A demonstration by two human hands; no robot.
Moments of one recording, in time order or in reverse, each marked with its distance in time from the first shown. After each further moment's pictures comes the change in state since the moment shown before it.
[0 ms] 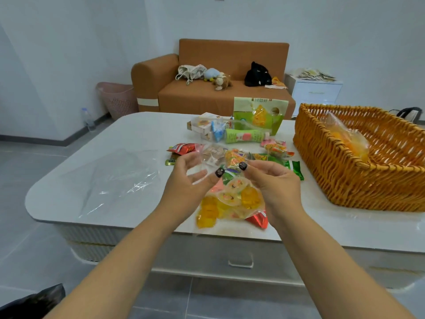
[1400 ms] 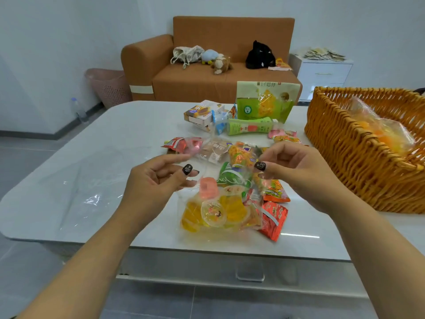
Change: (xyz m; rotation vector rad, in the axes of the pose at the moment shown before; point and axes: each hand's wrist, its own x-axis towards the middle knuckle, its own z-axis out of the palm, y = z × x) left_hand 0.044 -0.027 -0.041 -0.021 0.018 0.166; right_hand 0.068 -0.007 -0.028 -0.330 -0.502 -0.195
